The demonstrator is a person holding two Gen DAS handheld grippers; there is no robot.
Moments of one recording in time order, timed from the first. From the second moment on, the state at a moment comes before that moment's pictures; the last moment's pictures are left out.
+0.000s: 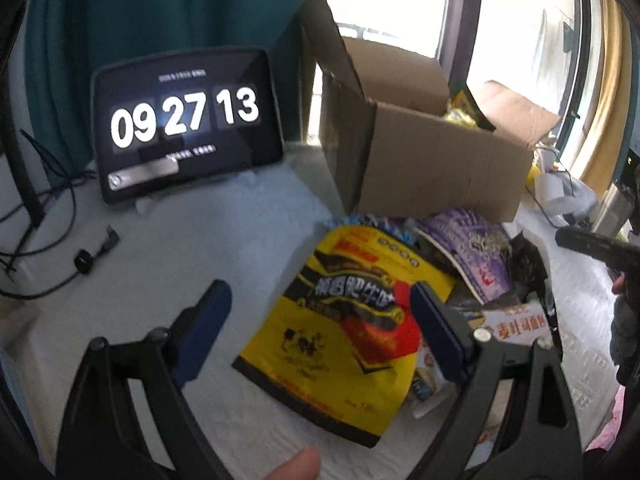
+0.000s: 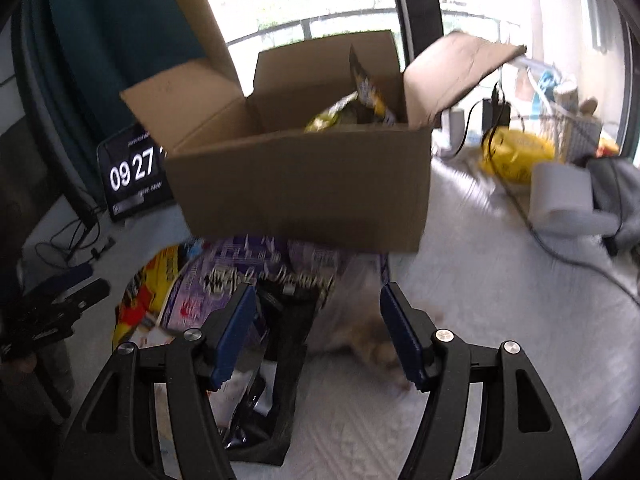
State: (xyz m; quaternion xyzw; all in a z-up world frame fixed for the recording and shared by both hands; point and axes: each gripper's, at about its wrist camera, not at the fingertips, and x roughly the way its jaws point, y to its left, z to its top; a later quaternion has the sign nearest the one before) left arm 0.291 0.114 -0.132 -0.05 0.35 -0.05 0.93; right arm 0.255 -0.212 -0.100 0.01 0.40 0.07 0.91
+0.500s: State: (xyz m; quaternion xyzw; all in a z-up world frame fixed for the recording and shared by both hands) left arm 0.336 0.103 -0.160 -0.06 0.40 -0.10 0.91; right arm 0.236 -0.205 -0.145 0.06 0.46 0.10 0.88
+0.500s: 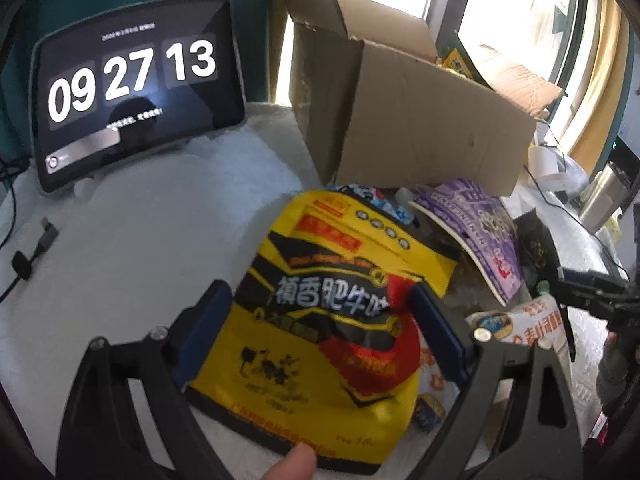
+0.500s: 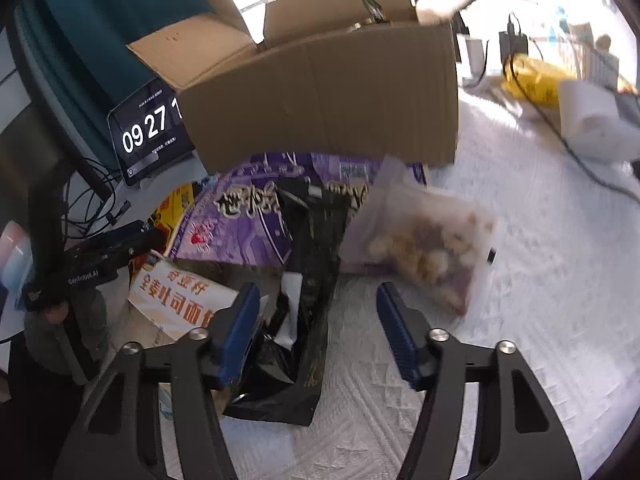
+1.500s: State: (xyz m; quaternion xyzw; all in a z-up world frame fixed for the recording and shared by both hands) left arm 0.318 0.090 -0.099 -0.08 0.36 -0.12 0.92; right arm 0.234 -0.237 -0.087 0.06 0.38 0.15 0.91
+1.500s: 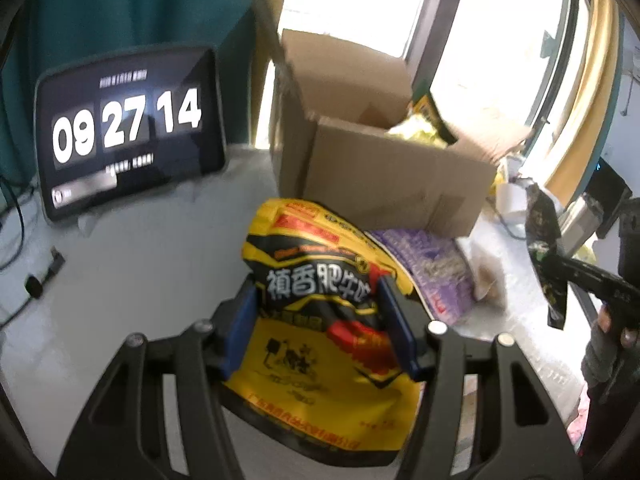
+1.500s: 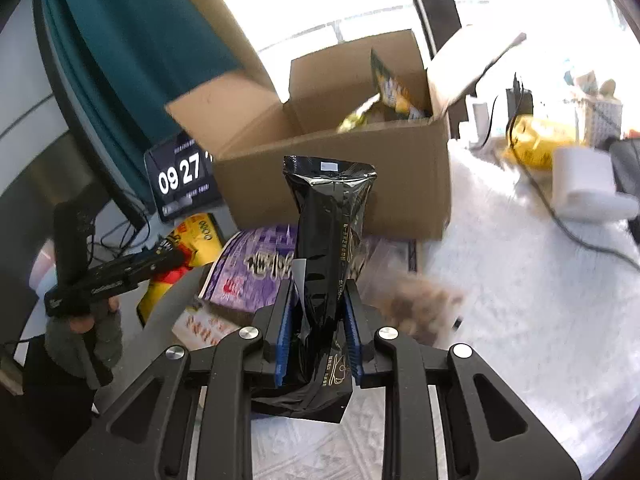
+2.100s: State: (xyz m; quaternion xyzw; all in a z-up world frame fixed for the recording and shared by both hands) left arm 0.330 0.064 -0.008 -0.02 0.27 -0.11 0.96; right arm 0.265 -0.271 -0.046 0.06 0.33 0.16 0.93
